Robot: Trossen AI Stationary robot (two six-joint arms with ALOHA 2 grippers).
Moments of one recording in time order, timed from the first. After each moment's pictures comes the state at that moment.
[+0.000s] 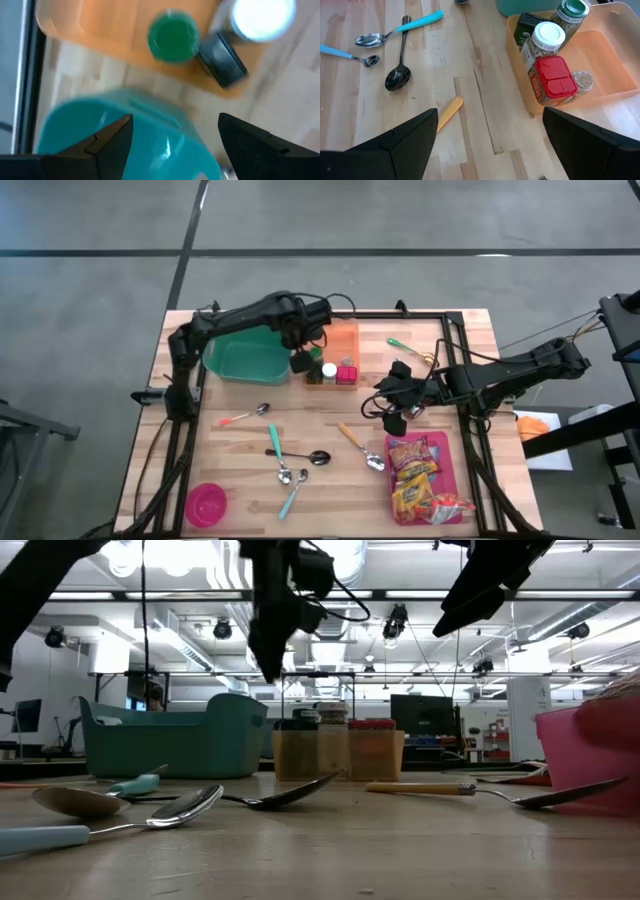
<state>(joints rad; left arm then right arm) 0.36 1.99 1.93 -1.41 -0.07 0.03 0.21 1.18 0.92 -0.56 0.29 0.33</state>
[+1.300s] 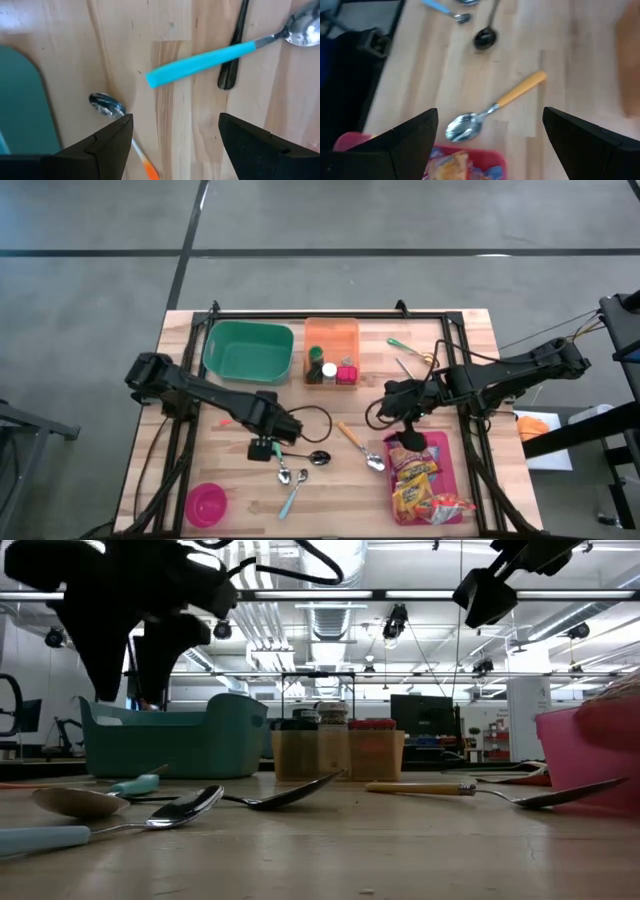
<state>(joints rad) -0.29 1.73 1.28 -1.20 -0.08 -0.24 0.21 1.18 0.92 -0.59 -0.15 0.22</state>
